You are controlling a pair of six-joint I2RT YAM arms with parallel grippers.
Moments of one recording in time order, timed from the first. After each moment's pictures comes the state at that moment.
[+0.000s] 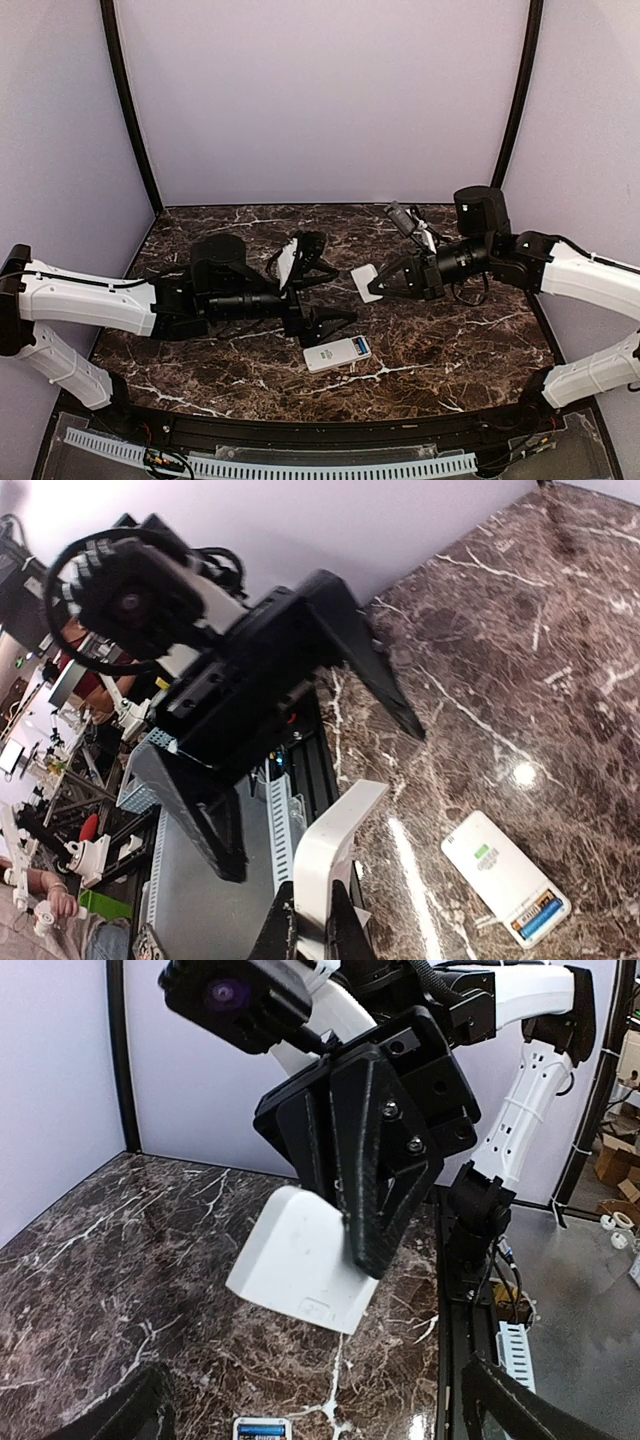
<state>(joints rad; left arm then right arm) -1.11 1.40 0.84 0.41 0.23 -0.04 0.76 1.17 0.92 -0.19 -0.89 0.30</state>
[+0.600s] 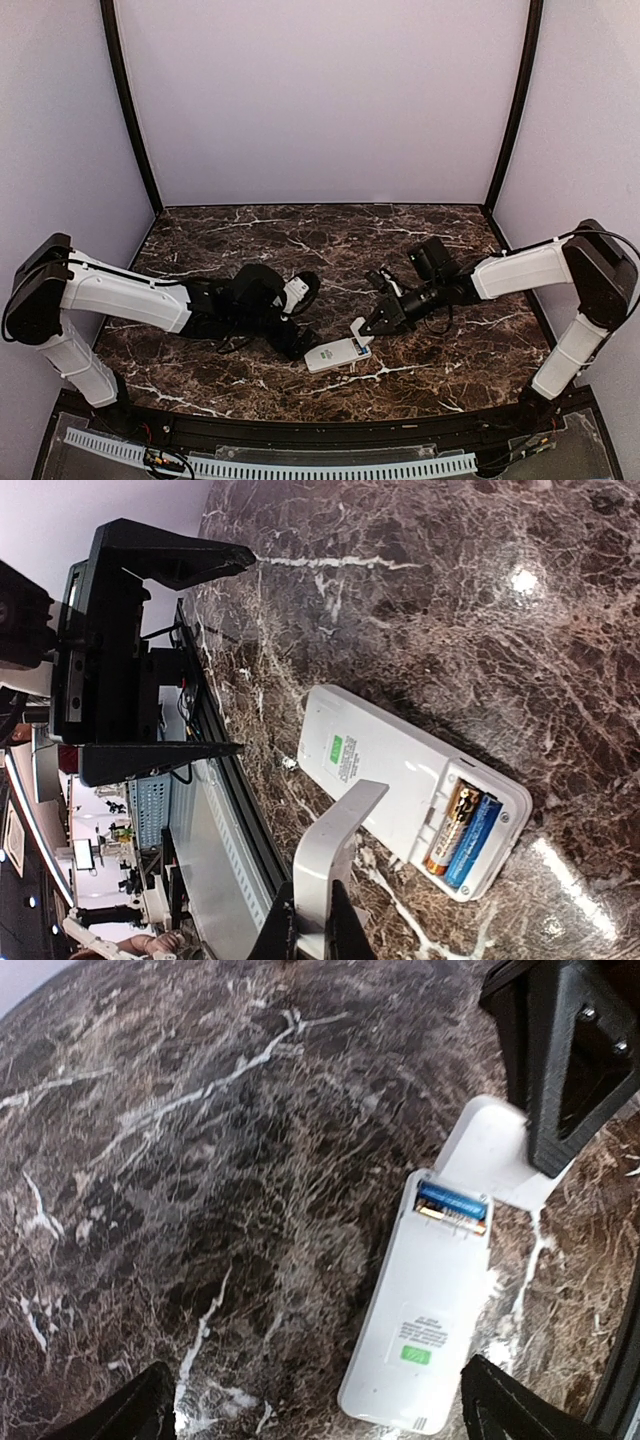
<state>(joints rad) -1.03 1.56 0.83 0.00 -0.07 -0.14 0.66 1.62 0.80 -0.08 -0.90 0.50</state>
